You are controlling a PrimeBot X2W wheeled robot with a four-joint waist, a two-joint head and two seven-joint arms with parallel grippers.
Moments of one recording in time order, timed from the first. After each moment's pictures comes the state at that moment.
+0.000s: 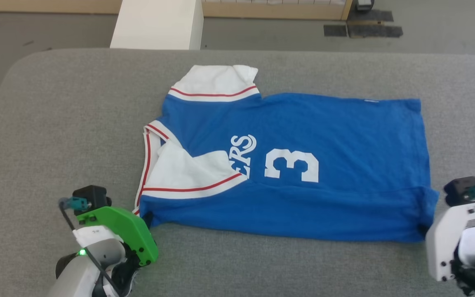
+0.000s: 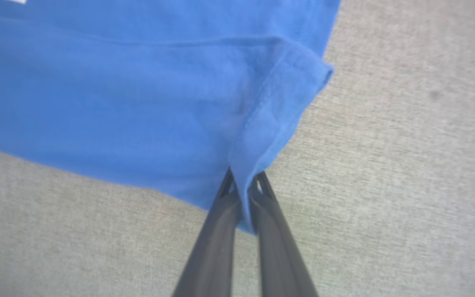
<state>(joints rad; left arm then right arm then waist) -0.18 0.34 -0.35 0.13 -0.83 0.28 0.39 -0.08 -0.31 -0.03 0.05 0.29 0.13 0.81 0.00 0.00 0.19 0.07</state>
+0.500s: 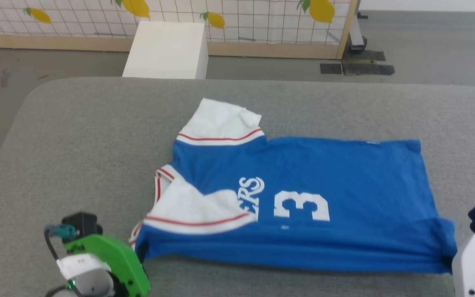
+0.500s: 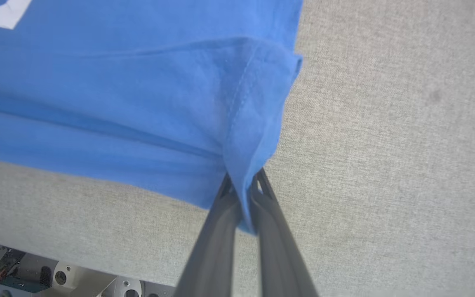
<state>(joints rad) 0.00 0.42 -0.31 -0.12 -0.87 0.38 0.49 0.07 -0.38 -0.10 -0.08 0.36 0.13 0.93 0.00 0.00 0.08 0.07</state>
